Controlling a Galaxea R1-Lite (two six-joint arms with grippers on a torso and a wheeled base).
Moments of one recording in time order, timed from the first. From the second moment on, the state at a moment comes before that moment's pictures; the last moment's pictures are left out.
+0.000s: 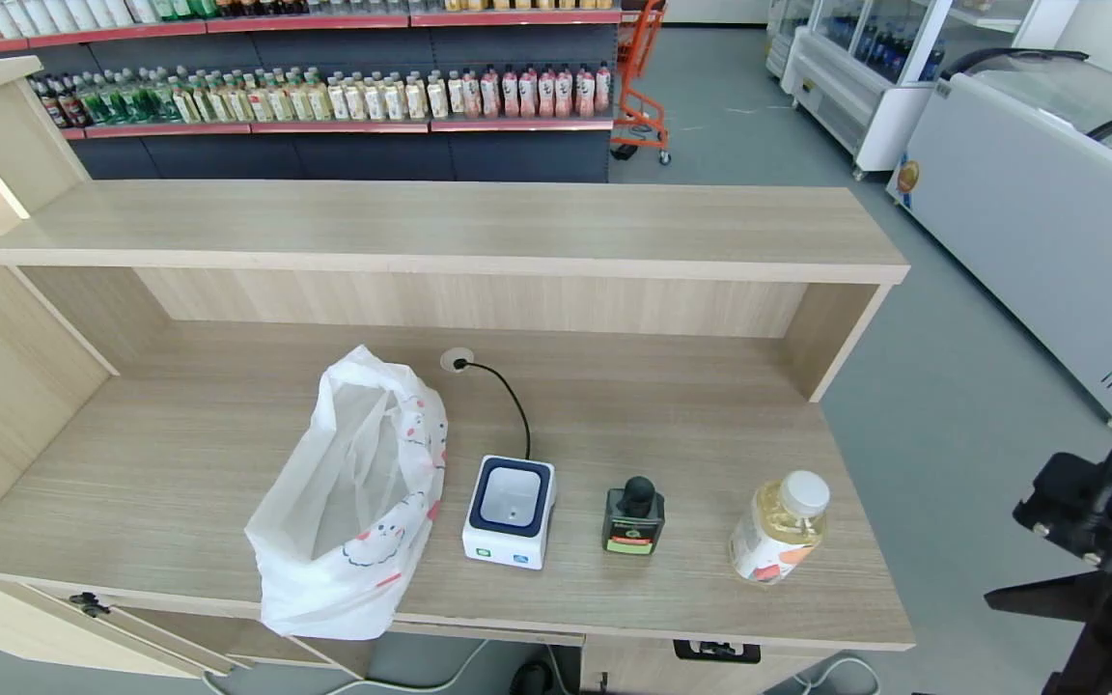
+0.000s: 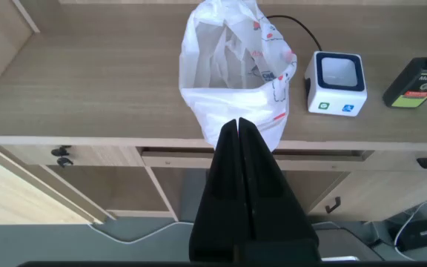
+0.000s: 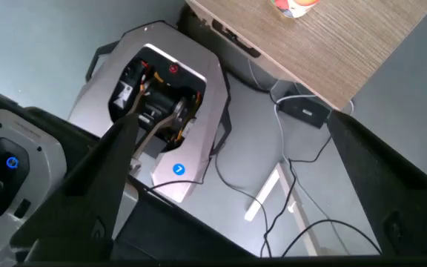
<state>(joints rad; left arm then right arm) 0.00 0.00 0.00 0.00 -0.05 0.02 0.59 1.12 -0.69 0.39 -0.05 -0.06</state>
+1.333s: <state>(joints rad) 0.00 0.00 0.00 0.00 -0.05 0.02 0.60 1.73 -0.57 -0.48 -0.06 -0.07</state>
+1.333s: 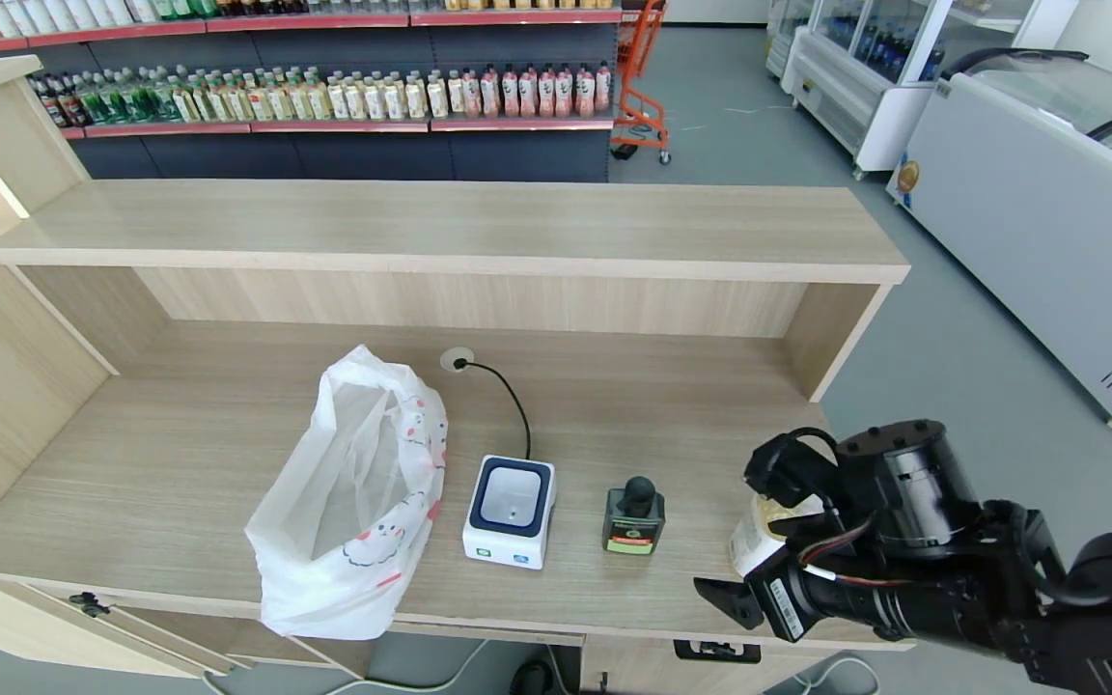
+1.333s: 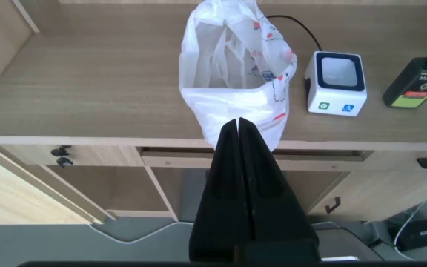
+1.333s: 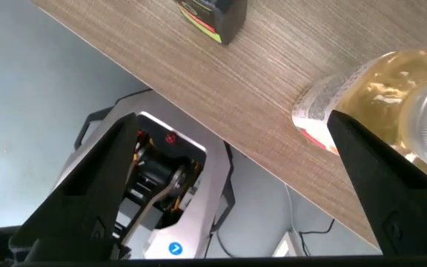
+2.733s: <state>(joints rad) 0.00 0.00 0.00 0.00 -0.05 0.02 0.62 2.22 -0.71 -1.07 0.02 -0.30</state>
